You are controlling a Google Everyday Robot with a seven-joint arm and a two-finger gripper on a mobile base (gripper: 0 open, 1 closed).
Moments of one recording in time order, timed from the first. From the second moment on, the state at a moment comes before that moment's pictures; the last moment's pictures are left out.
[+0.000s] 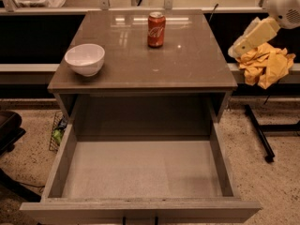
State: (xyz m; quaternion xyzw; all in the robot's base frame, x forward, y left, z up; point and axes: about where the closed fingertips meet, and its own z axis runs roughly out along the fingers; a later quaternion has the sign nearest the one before) arm 0.614 -0.240 1.007 -0.51 0.74 0.00 0.44
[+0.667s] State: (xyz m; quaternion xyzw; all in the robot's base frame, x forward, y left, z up) arm 0.714 -0.220 1.005 -0.41 0.70 0.10 0.58
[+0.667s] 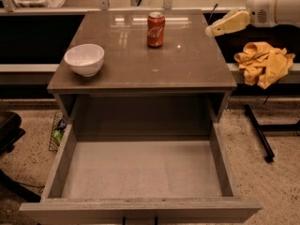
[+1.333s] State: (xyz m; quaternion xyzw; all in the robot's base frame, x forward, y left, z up) arm 0.724 -0.218 1.001 -0.40 0.70 0.11 0.59
